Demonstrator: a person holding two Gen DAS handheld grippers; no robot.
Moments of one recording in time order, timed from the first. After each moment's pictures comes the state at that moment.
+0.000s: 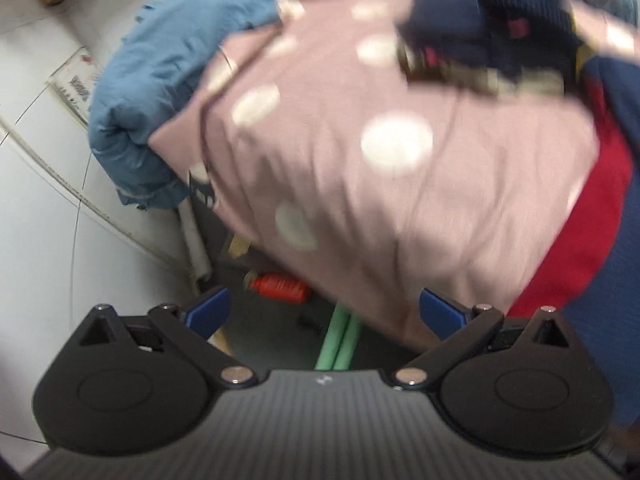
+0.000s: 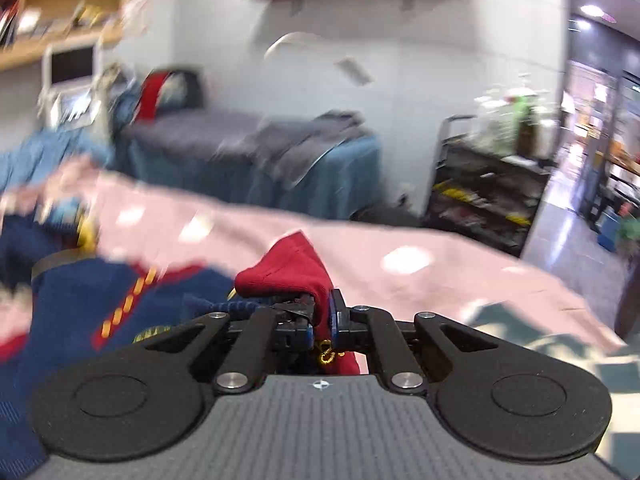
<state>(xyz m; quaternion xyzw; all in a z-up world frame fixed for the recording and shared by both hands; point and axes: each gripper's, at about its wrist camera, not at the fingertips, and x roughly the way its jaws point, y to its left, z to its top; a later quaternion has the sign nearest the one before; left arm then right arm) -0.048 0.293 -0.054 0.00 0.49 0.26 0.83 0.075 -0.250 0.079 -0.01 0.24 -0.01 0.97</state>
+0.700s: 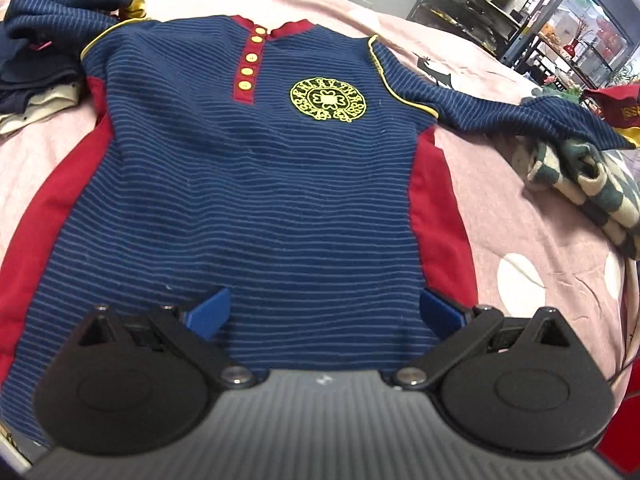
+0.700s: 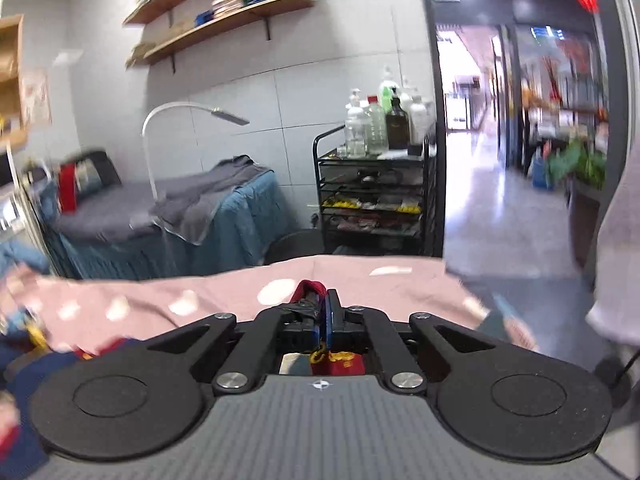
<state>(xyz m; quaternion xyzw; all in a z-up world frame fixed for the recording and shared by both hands) 0.018 0.047 -0.069 -0.08 0.51 -0.17 0.84 0.031 -0.352 0.102 0.12 0.22 -0.08 0.96</state>
